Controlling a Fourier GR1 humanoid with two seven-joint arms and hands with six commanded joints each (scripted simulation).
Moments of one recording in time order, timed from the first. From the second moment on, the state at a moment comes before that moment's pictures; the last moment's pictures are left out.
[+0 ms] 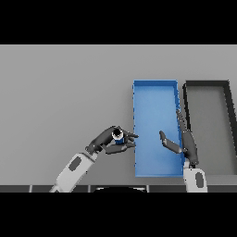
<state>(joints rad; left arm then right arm) -0.23 0.08 -0.55 -1.61 0.01 -0.17 -0.05 0.14 -0.18 0.06 -1.73 0.18 0.04 -0.12</state>
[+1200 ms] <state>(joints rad) -0.21 0.02 -0.48 -1.60 -0.06 -0.26 -0.05 -0.18 -0.37 0.25 -2.09 -0.26 0.37 0.32</state>
